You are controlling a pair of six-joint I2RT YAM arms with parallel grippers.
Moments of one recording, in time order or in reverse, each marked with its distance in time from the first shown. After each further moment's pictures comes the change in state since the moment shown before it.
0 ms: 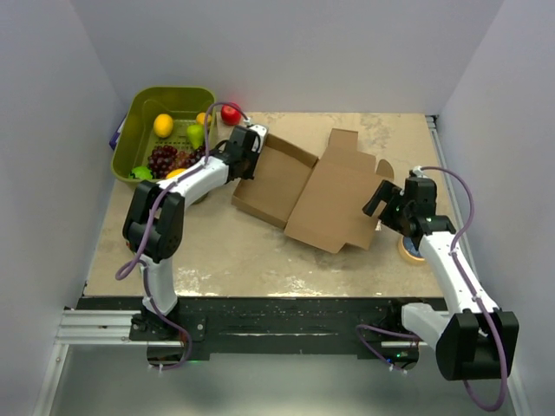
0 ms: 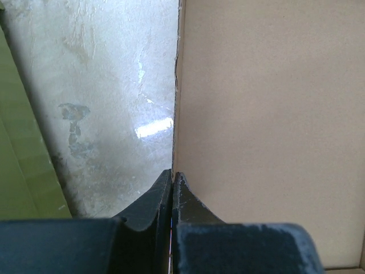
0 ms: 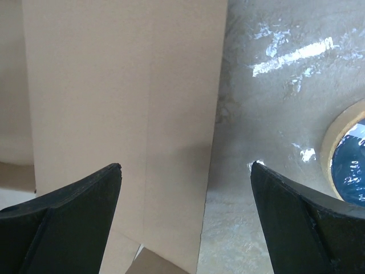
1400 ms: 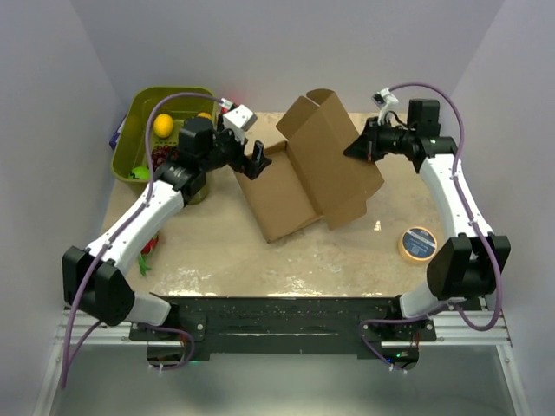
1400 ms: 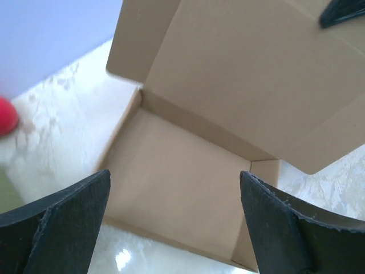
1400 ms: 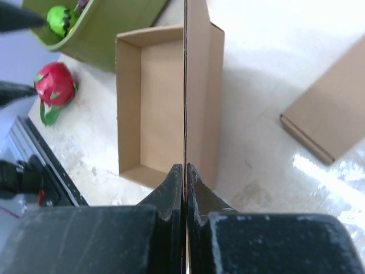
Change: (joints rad) left arm 0.029 -0.566 -0.243 0.191 0.528 0.072; right arm -0.001 0.478 0.705 -0.065 -0.741 -0.490
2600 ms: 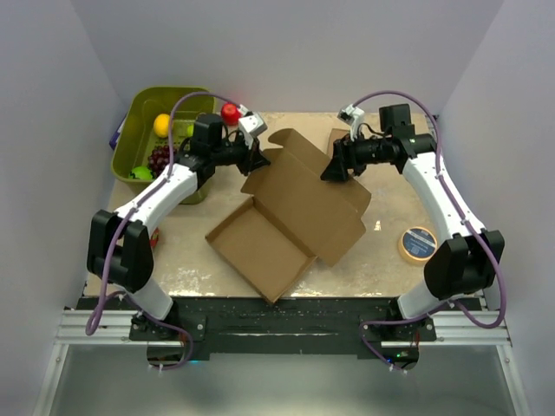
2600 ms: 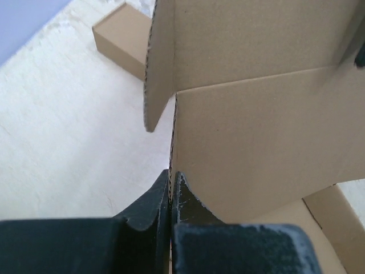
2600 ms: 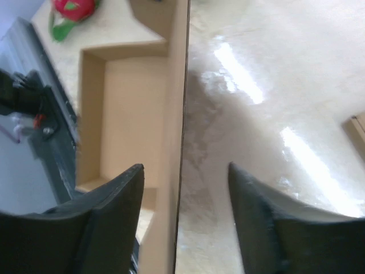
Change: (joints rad) left arm 0.068 0.275 0.140 -0.003 0.383 0.151; right arm 0.153 0.044 0.072 -0.263 -0.045 -0.280
